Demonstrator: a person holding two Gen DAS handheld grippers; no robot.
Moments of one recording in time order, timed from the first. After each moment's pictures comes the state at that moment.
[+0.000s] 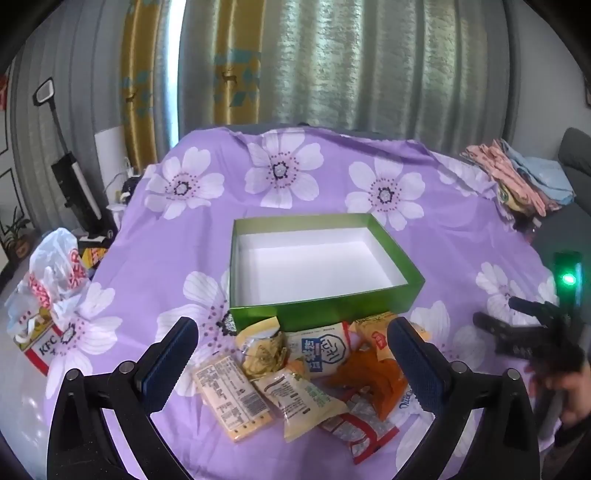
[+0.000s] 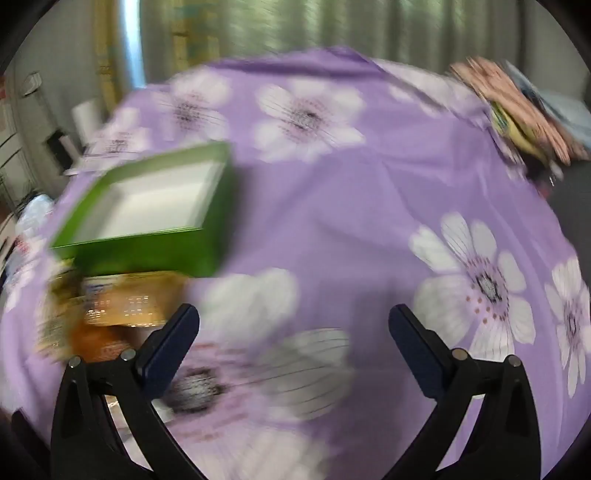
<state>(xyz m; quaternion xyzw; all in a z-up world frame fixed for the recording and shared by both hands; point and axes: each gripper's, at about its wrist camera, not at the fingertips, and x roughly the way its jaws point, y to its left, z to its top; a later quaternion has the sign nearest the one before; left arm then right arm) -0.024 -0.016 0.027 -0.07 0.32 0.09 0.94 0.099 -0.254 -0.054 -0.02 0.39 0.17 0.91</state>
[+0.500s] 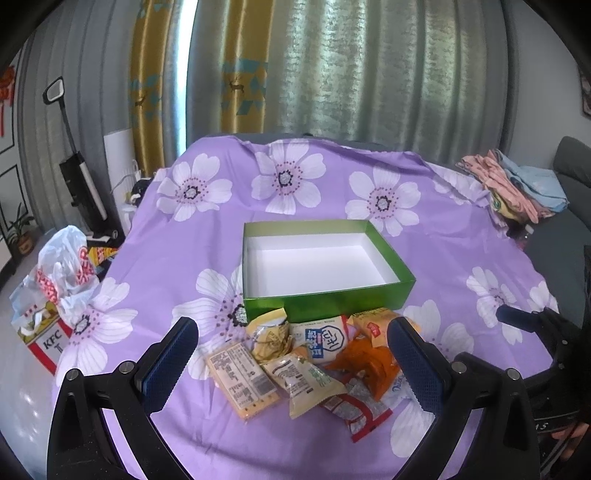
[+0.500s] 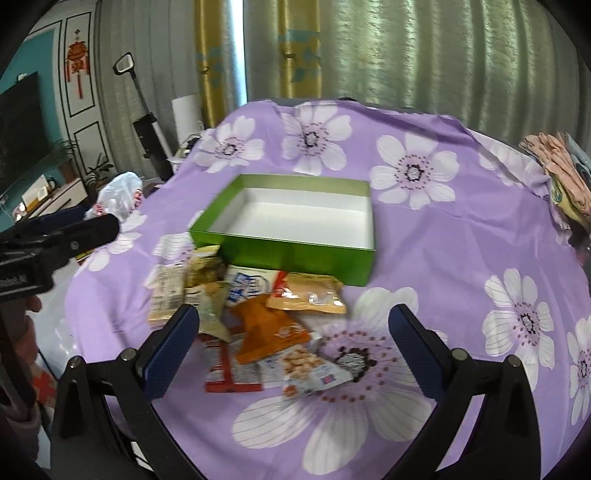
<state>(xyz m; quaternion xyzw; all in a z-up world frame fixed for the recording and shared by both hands) -0.060 -0.017 0.044 -0.07 0.31 0.09 0.94 -0.002 -0.195 0.007 -0.05 0.33 0.30 0.90</state>
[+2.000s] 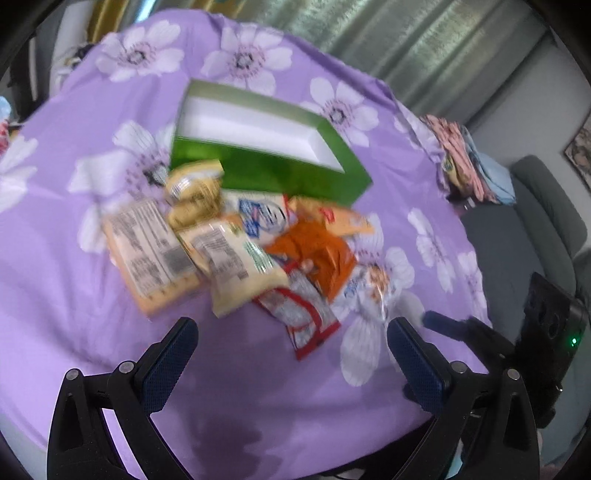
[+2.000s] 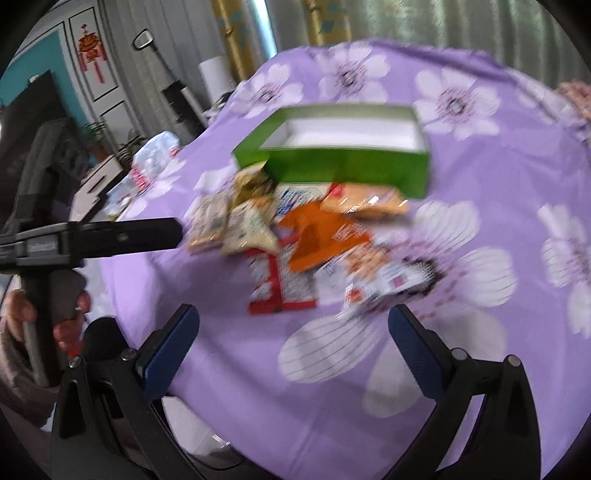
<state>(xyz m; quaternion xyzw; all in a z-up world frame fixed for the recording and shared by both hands) -0.059 -0.008 -0.058 -0.23 0.43 -0.09 0.87 -0.037 -0.186 -0.062 -0.02 0.42 0.37 0.83</state>
